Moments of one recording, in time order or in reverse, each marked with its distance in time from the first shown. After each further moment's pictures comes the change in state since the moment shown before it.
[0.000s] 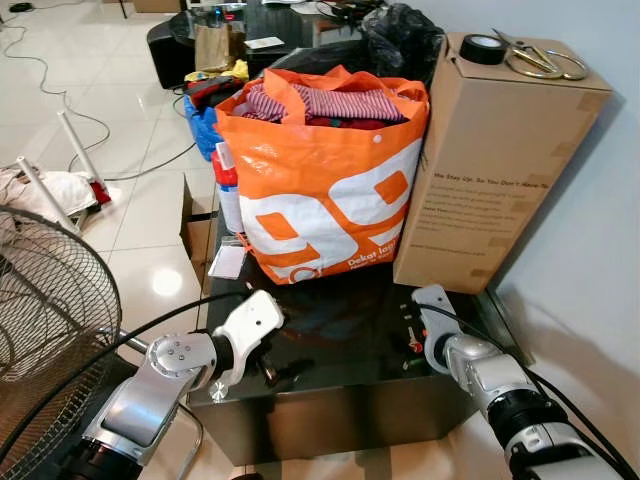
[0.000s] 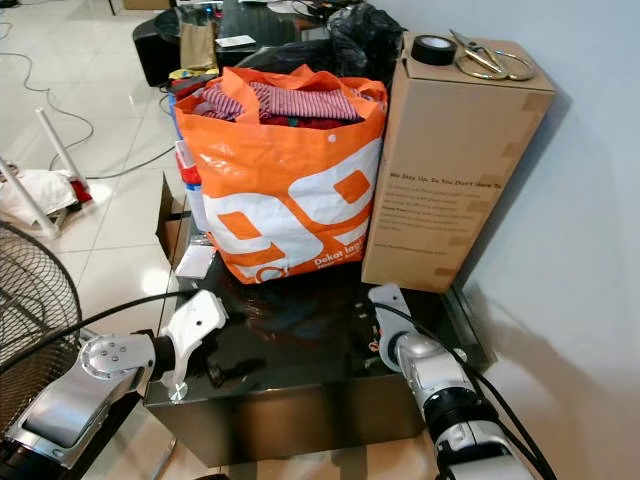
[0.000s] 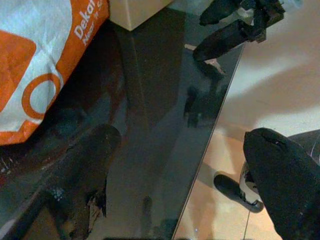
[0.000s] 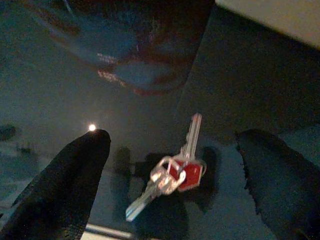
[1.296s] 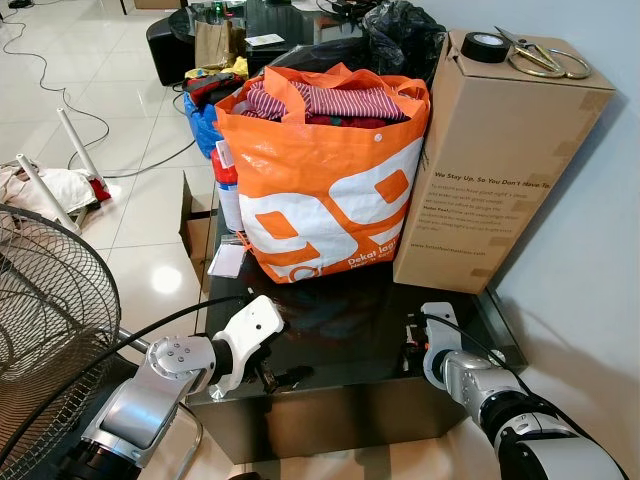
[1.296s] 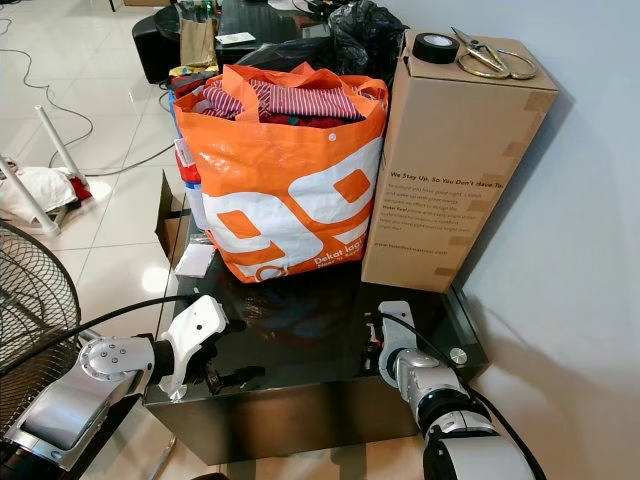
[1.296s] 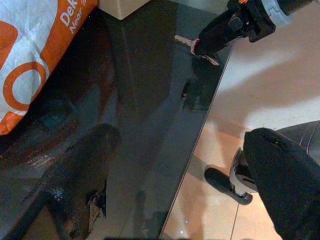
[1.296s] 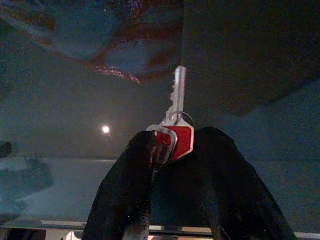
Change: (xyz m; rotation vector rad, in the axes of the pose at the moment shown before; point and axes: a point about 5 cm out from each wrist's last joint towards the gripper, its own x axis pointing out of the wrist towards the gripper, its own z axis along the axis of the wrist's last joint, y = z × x) left arm 0.000 -0.003 -0.002 -0.017 0.021 -0.029; right arm 0.009 0.003 -0.021 0.200 0.031 -0.041
